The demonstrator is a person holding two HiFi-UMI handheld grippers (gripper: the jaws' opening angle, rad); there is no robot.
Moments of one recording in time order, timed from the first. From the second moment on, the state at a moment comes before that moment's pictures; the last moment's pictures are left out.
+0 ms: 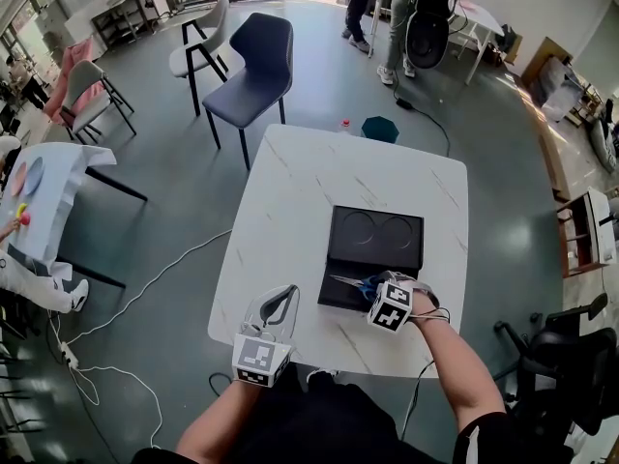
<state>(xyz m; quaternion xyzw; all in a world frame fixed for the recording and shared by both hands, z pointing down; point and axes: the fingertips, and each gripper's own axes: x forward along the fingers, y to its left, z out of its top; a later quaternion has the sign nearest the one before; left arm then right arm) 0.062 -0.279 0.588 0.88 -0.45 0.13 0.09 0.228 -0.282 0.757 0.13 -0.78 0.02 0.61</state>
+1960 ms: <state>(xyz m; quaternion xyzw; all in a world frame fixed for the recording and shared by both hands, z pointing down) 0.134 -0.259 0.492 0.91 -0.41 0.05 0.04 0.234 -0.239 0.461 0.56 -0.82 0.01 0.10</state>
